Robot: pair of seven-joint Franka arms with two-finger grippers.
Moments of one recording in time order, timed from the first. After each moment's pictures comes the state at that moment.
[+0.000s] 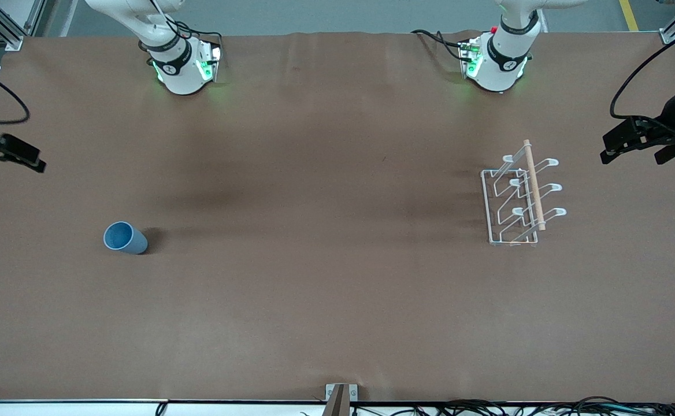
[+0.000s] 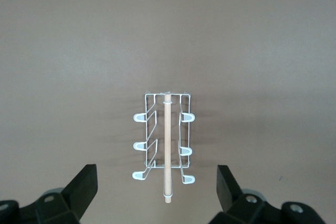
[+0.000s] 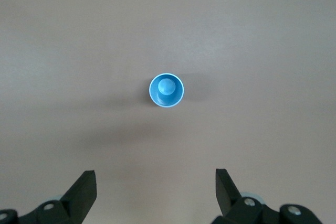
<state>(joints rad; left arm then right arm) -0.02 0.01 -0.03 -1.53 -0.01 1.59 -0.03 -0.01 0.03 -0.10 -1.66 0.00 1.67 -0.04</state>
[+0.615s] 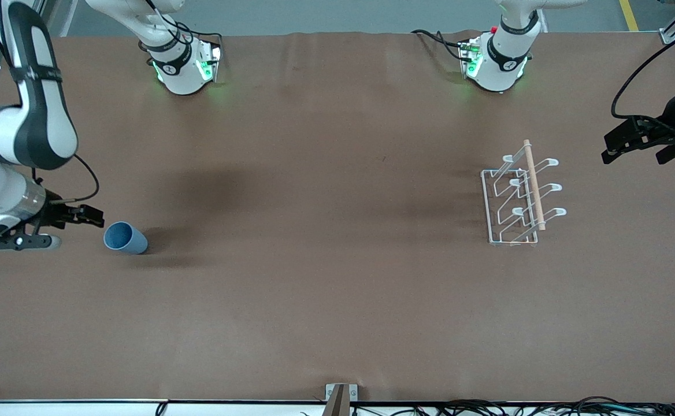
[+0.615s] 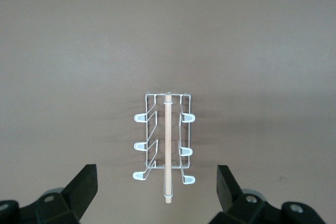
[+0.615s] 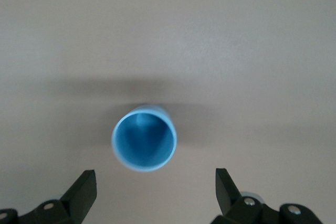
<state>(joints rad) -0.02 0.01 -0.03 -1.53 -0.01 1.59 -0.03 -0.04 0.27 -0.11 -1.92 0.00 2.19 -0.19</state>
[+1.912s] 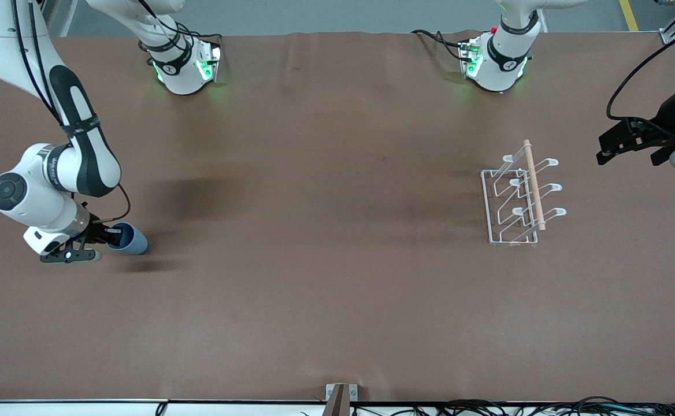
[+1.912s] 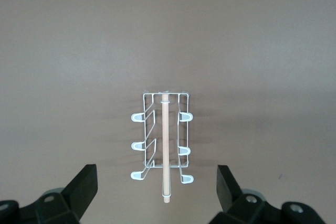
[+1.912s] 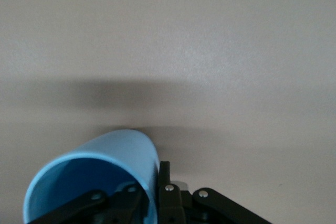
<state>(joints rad) -0.02 0.02 -0.04 -1.53 -0.01 1.59 -0.03 -0.05 0.43 -0.10 -2.01 0.01 2.48 -0.22</state>
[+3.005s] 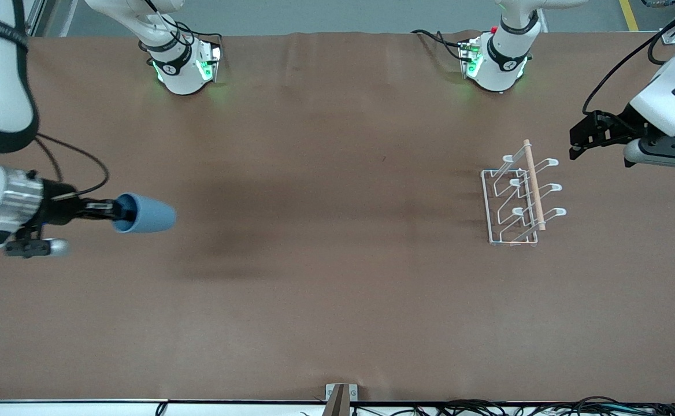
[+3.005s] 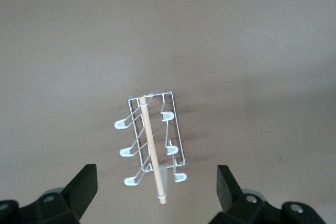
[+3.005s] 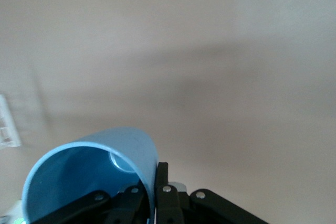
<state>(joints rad) -0.04 0.02 -0.11 -1.52 -0.01 1.59 0.10 0.01 0.30 0.05 -1.50 0.43 1.63 0.10</state>
